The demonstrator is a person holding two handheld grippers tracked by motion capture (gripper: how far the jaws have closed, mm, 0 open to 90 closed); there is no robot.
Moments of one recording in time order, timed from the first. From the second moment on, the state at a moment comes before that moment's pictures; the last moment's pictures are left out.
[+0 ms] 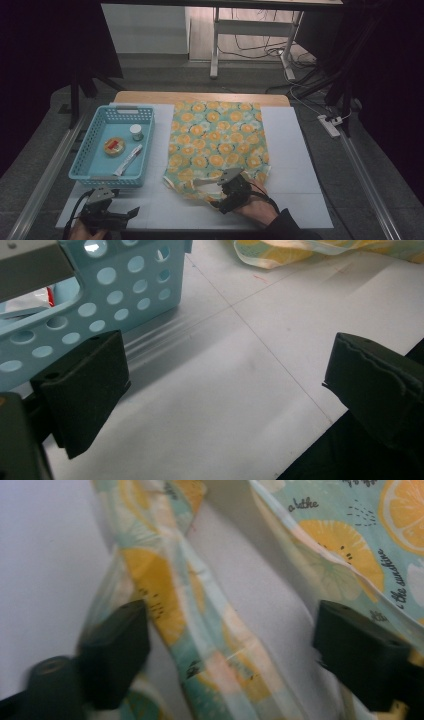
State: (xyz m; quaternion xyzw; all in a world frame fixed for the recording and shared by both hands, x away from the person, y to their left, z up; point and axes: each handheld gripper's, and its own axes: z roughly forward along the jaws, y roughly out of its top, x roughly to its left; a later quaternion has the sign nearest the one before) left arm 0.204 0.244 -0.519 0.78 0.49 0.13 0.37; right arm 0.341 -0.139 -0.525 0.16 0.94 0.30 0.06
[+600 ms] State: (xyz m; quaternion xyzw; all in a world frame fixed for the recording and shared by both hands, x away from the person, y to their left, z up) left arm 0.204 0.244 -0.519 0.79 0.48 0.13 0.37; right arm 0.339 -0.147 -0.511 0.14 0.94 0.30 0.03
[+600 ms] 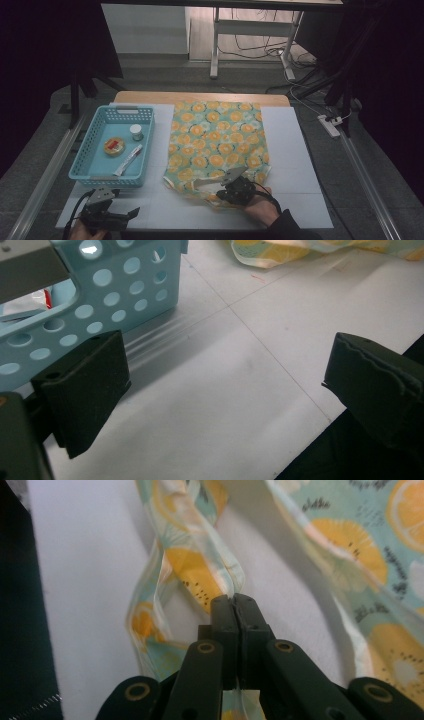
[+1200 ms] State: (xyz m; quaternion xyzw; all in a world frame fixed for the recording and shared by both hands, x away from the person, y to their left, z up) left arm 0.204 0.245 -0.519 0.78 0.48 0.13 0.37; right arm 0.357 -0.159 -0.476 0.15 0.92 0.36 0.02
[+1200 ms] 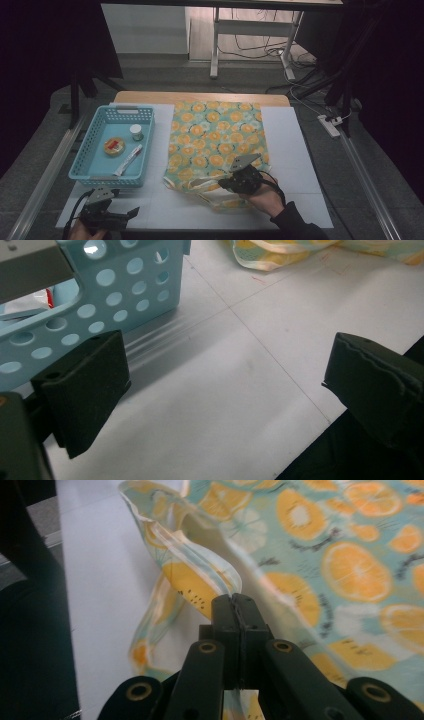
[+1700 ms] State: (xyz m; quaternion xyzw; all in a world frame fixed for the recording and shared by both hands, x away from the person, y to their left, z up) left arm 0.203 0.246 -0.519 0.78 0.48 0.13 0.37; right arm 0.395 -0.153 -0.447 0.16 0.91 0.38 0.06
